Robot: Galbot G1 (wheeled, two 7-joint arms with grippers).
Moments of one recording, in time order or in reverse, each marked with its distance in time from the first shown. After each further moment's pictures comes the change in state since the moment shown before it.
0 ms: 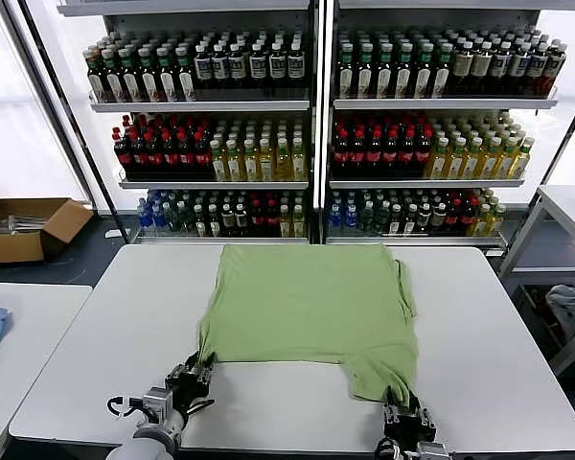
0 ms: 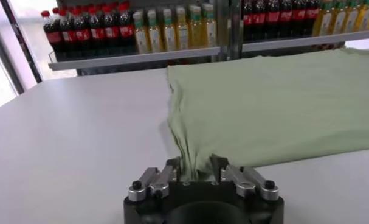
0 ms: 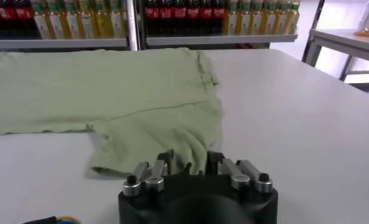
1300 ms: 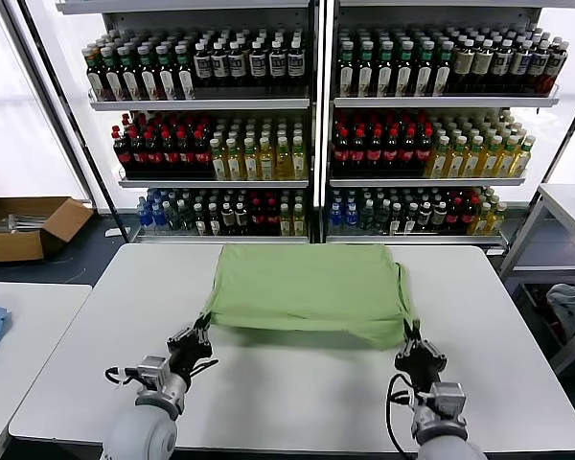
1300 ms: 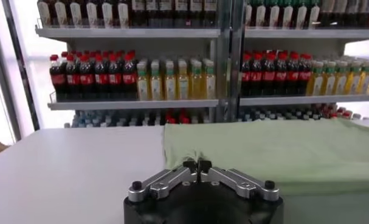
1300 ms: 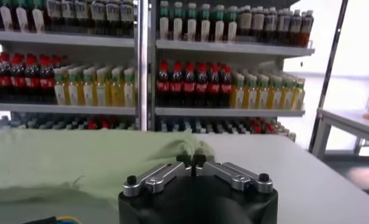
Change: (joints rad) left arm -0.177 0.001 0.024 0.020 -0.114 -0.084 -0.035; right arm 0.363 -0.053 0.054 -0.062 -0.024 0.019 -0.110
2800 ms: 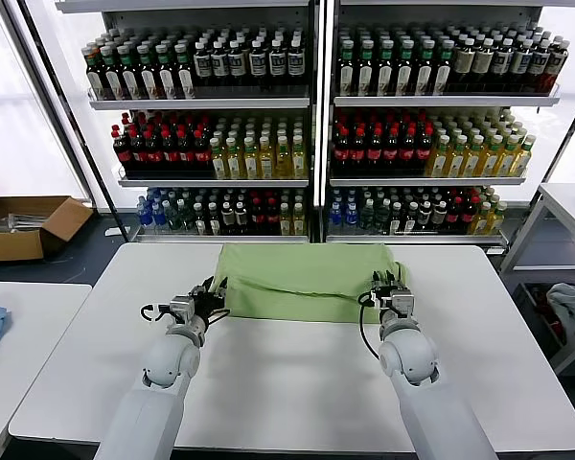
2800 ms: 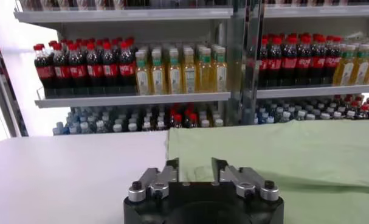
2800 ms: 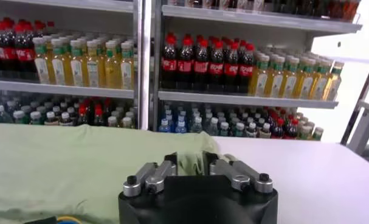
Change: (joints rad) left arm -0.359 0.012 0.094 0.387 -0.008 0.003 -0.031; right arm 0.431 0.062 -0.095 -0.428 0.135 -0.081 0.020
